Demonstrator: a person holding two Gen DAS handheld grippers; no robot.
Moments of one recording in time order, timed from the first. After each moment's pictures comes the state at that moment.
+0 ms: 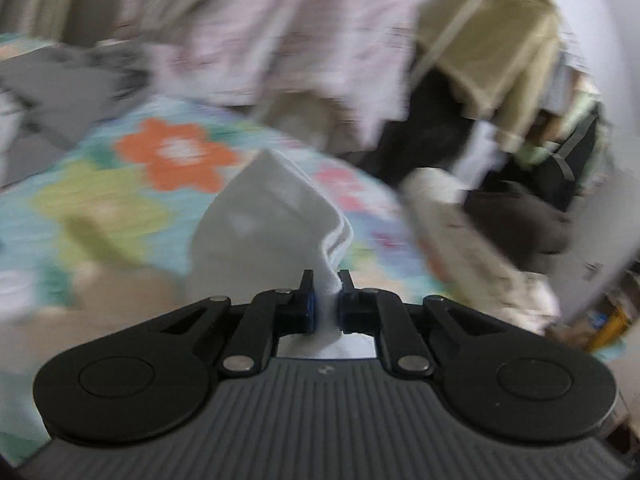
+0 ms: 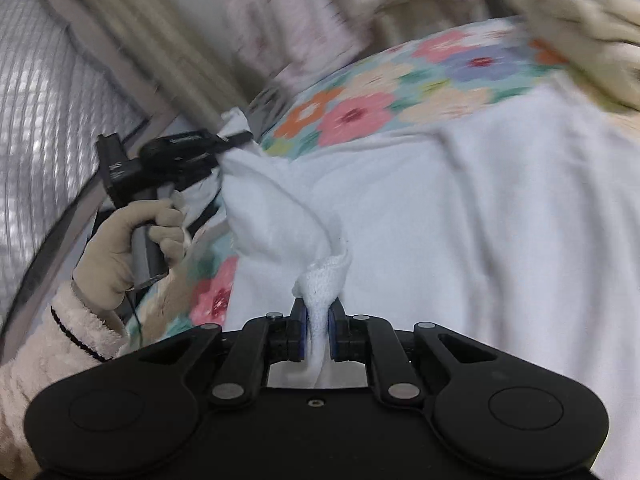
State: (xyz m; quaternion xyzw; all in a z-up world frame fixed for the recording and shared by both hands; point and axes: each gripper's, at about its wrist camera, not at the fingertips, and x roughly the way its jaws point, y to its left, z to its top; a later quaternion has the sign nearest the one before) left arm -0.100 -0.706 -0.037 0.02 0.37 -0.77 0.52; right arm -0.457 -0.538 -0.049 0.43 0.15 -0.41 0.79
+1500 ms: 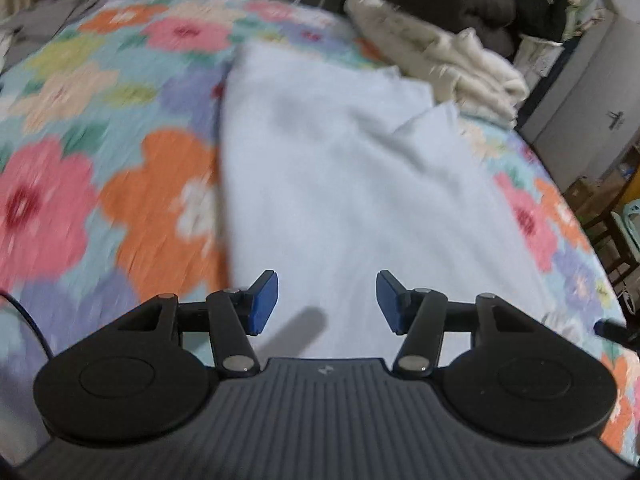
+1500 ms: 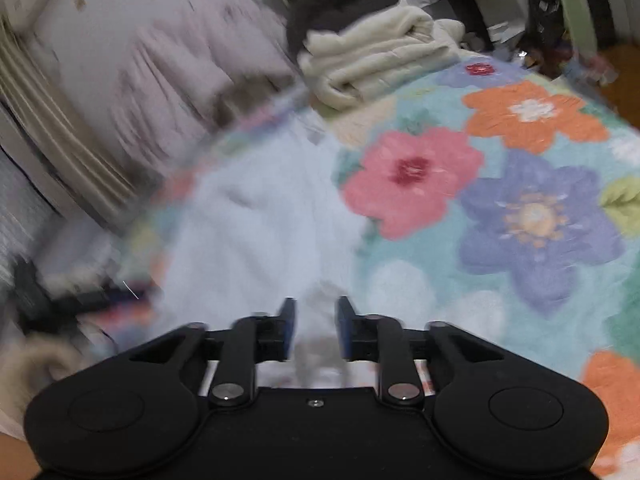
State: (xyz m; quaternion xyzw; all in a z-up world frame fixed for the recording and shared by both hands) left arm -0.251 -0.484 -0.090 0.23 0.38 -0.74 0.51; right arm -0.650 -0.353 -0.086 0.43 0.05 -0.56 0.71
